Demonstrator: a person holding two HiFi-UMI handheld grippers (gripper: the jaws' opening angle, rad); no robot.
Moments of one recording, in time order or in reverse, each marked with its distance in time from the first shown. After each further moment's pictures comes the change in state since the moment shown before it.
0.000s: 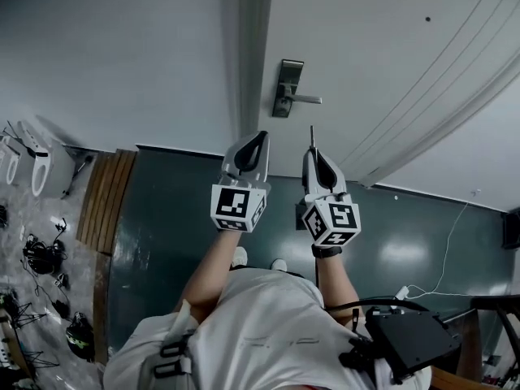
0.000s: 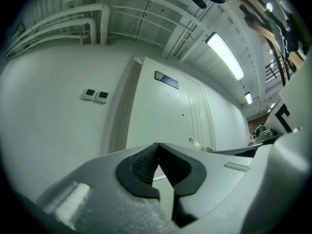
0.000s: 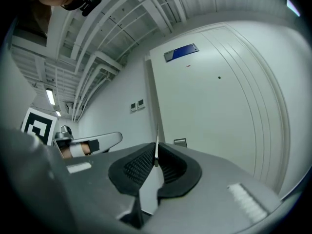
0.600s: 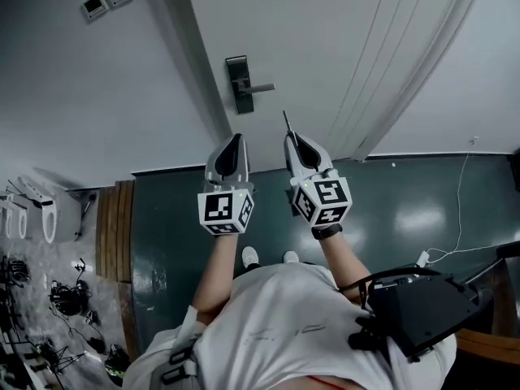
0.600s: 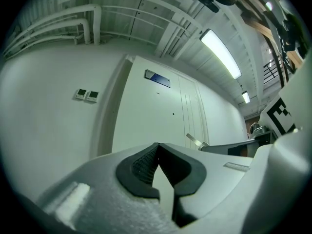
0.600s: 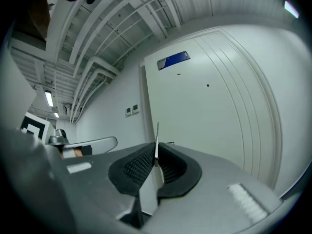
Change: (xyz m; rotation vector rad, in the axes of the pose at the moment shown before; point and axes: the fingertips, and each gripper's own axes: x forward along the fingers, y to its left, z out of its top) left arm 0.006 -0.077 -0.011 -0.001 0.031 -0.012; right arm -0.045 -0.060 0.014 0.001 -0.001 -0.013
